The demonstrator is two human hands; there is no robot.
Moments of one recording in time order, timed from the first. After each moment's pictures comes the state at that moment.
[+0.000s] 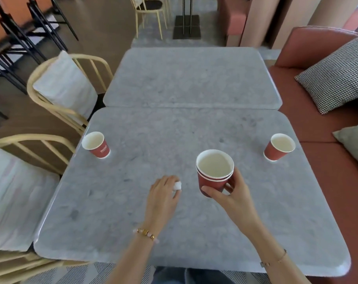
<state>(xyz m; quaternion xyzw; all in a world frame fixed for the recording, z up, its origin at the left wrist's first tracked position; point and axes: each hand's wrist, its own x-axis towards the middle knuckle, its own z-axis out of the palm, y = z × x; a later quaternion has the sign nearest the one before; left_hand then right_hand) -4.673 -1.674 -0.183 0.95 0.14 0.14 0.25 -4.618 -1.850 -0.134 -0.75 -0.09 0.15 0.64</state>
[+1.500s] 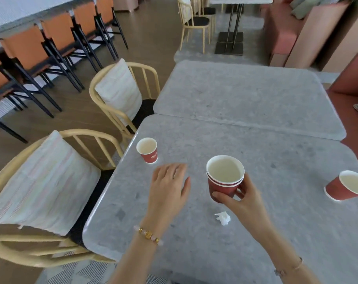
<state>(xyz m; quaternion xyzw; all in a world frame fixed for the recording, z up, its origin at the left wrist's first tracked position) -4.702 -1.562 -0.120 0.95 0.14 0.25 0.08 -4.615 -1.740 -0.125 -0.75 -0.17 0.20 0.61</state>
